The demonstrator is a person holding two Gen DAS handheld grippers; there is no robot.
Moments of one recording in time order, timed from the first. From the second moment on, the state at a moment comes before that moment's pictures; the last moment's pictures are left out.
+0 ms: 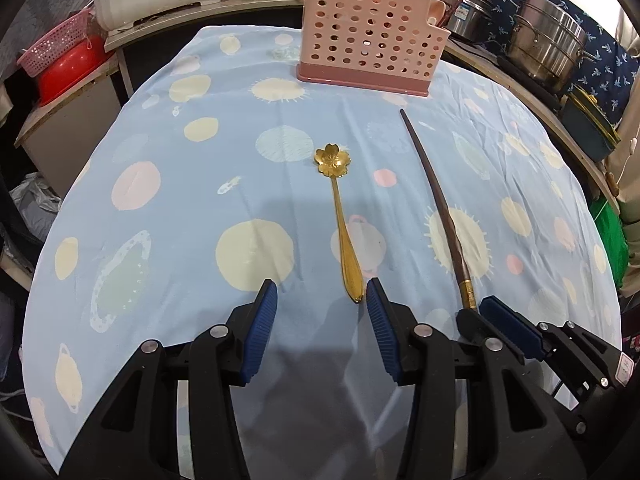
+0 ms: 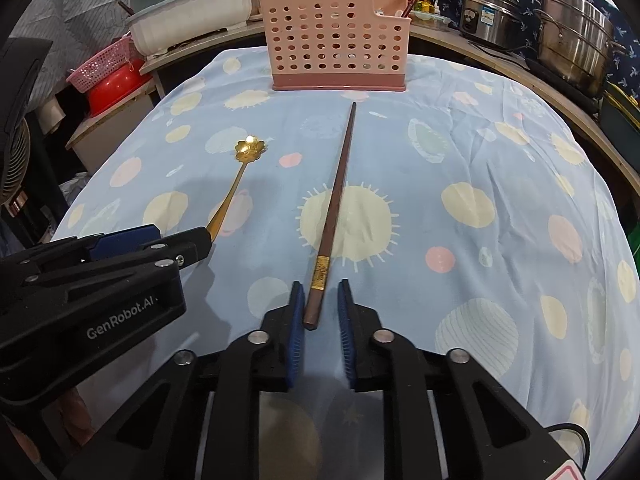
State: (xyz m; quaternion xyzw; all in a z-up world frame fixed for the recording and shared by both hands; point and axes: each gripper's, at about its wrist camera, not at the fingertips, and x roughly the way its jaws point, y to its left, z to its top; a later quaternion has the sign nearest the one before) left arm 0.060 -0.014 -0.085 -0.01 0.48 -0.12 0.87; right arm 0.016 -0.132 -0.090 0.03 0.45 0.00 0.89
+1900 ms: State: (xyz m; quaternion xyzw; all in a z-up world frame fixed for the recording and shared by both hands) left arm 0.063 0.008 -0.033 -0.05 0.43 -0.14 0.89; right arm 0.014 -0.145 -0.083 0.05 0.45 0.01 0.89
